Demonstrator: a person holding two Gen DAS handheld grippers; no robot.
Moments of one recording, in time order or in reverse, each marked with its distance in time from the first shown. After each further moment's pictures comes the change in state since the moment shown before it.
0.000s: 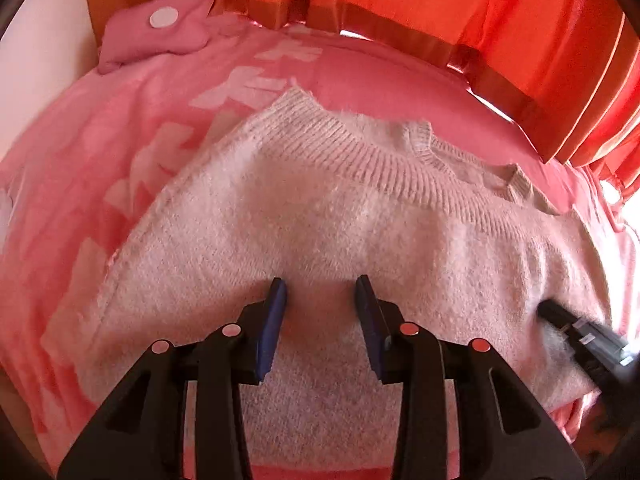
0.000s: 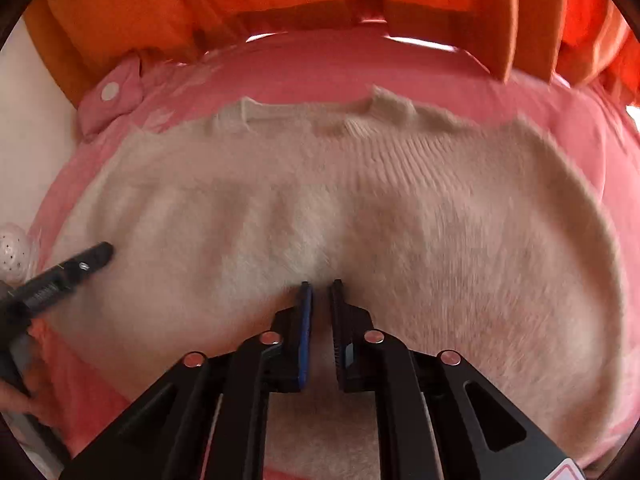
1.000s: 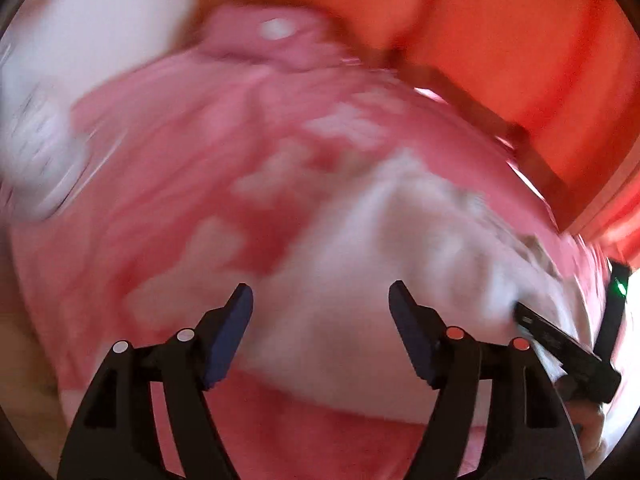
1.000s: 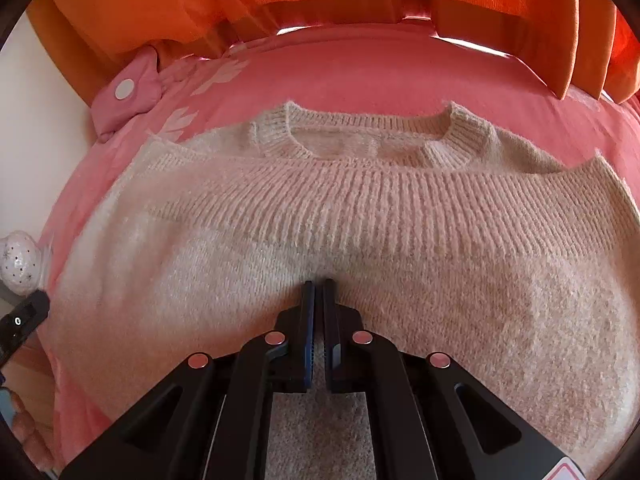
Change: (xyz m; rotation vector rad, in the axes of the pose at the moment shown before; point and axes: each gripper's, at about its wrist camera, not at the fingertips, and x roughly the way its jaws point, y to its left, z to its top) left arm -0.060 0.102 -0.019 -0.327 -0.077 0.058; right arm 0.055 0.020 0.026 -0.016 0.057 0.038
